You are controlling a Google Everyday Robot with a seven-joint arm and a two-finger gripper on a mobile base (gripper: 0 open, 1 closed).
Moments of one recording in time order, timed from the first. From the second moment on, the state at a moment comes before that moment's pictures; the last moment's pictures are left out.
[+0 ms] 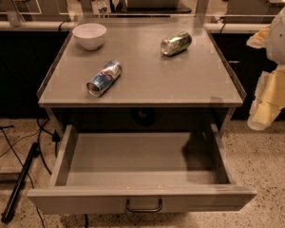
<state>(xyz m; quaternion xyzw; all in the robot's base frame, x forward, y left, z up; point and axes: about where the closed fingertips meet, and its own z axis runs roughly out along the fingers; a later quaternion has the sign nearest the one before) 0.438 -0.216 0.979 -0.60 0.78 -0.04 0.16</state>
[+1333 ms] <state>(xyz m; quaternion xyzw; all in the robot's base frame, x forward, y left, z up) 0.468 -0.159 1.002 -0.73 0.63 -0.09 0.25</state>
